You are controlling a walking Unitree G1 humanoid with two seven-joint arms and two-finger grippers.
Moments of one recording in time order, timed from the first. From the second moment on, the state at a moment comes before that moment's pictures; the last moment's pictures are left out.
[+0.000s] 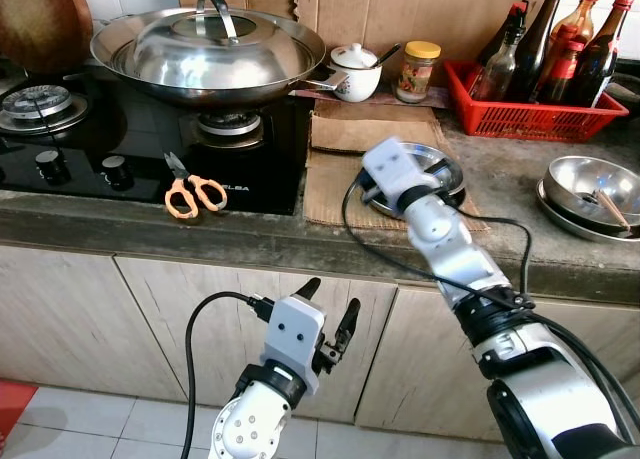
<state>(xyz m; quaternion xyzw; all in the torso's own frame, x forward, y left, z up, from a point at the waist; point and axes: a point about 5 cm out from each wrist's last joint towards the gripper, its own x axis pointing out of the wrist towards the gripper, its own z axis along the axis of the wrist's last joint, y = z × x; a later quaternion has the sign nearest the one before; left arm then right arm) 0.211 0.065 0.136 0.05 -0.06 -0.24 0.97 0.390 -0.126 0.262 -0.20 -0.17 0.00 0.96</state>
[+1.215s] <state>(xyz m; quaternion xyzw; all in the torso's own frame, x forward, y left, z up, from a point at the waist) 0.252 0.078 0.163 0.04 -0.10 -0.21 0.97 0.332 -0.112 0.306 0.06 -0.26 0.16 0.95</state>
